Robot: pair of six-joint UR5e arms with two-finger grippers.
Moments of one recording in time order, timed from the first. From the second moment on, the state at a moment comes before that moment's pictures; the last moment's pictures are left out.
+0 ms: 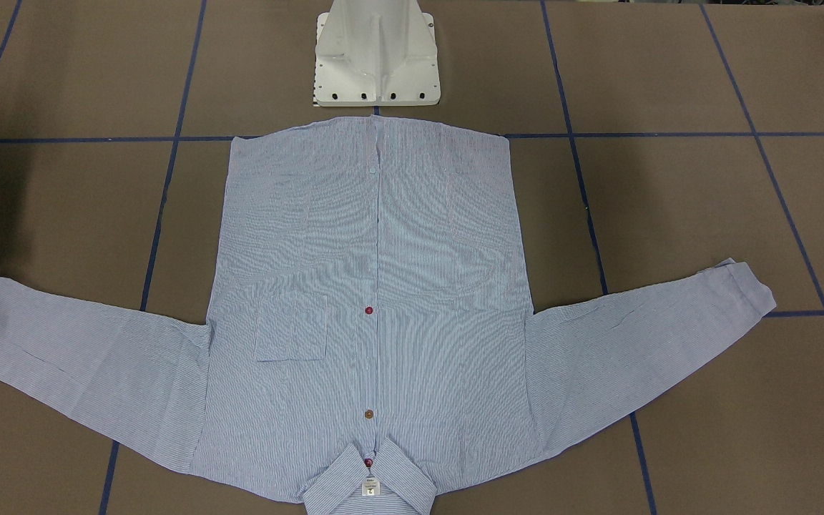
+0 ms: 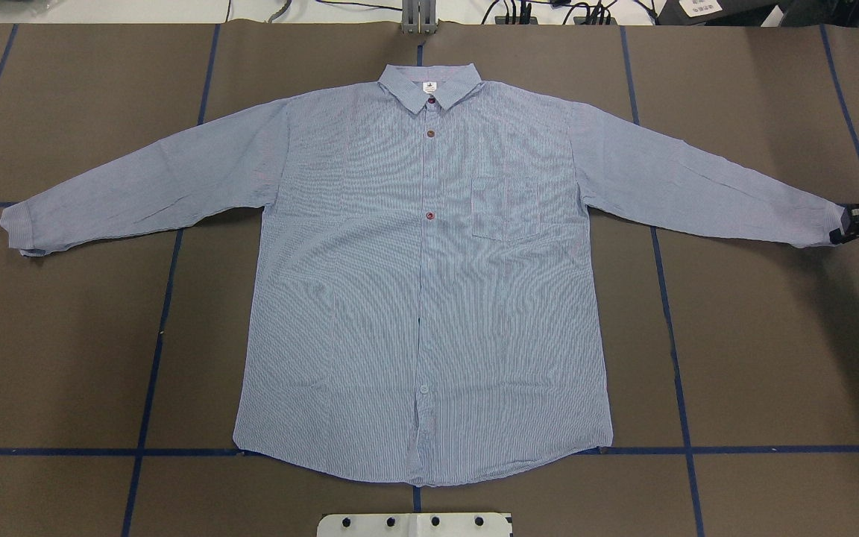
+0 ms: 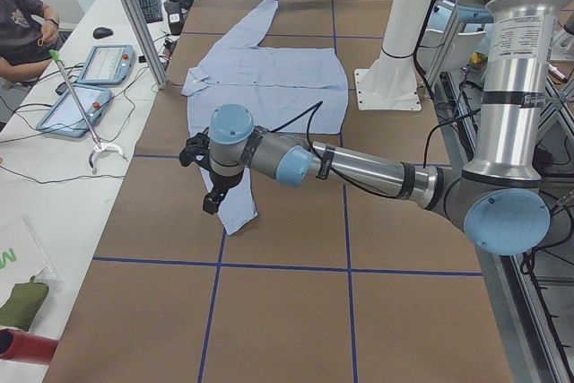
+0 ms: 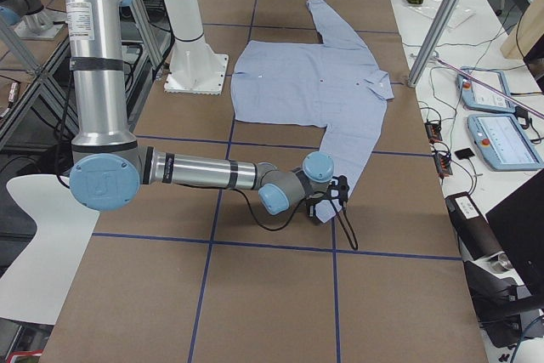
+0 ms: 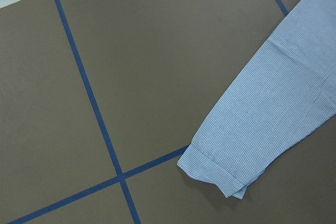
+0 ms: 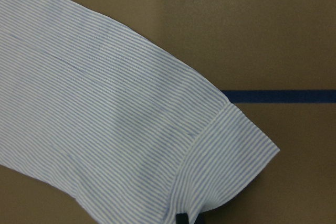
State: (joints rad) left arm -1.51 -1.61 -1.74 -1.78 -2.38 0.06; right arm 1.23 -1.55 1.41 -0.94 2.40 0.60
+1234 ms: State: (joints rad) left arm -1.51 -1.61 -1.73 -1.78 -2.38 0.06; right arm 1.07 -1.13 1.71 -1.37 2.34 0.62
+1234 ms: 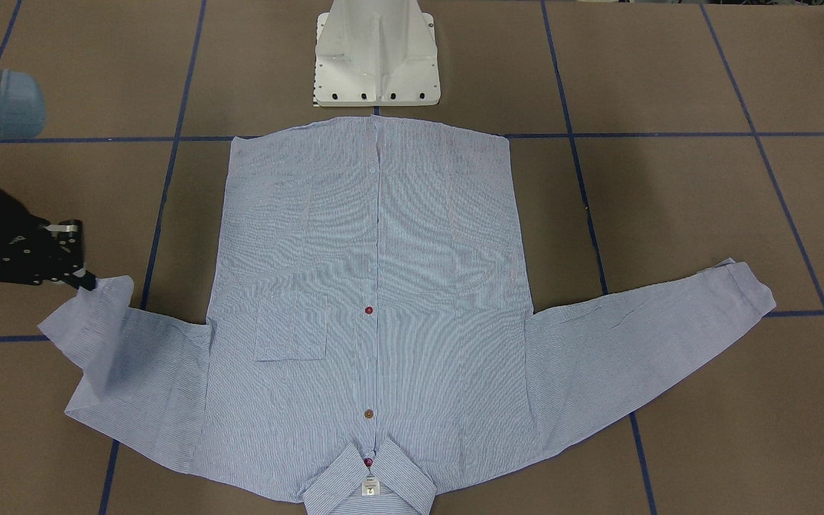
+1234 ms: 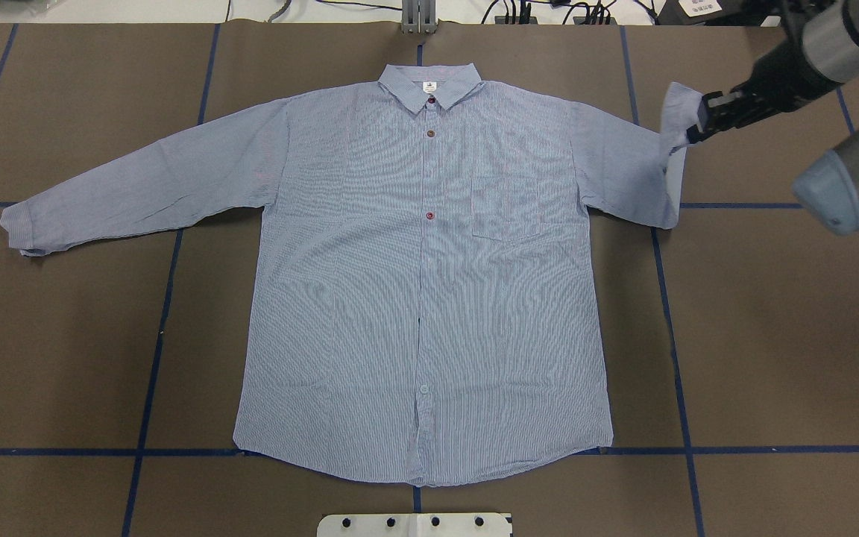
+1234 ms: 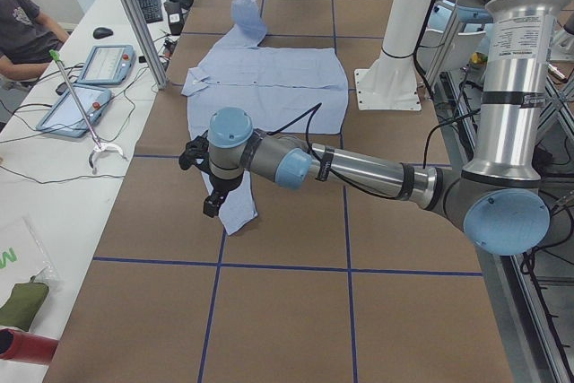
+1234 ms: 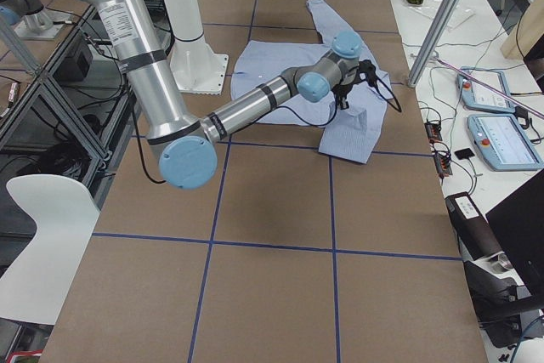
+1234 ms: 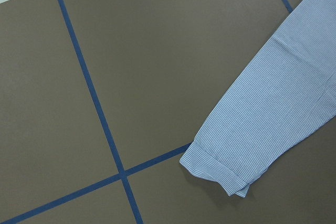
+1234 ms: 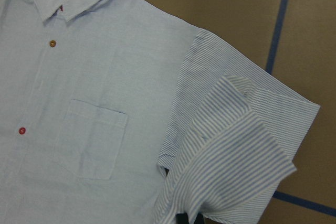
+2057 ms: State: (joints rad) left arm -1.51 -1.62 -1.70 -1.80 -2.38 0.07; right arm 0.90 -0.75 1.53 -1.43 2.15 0.78
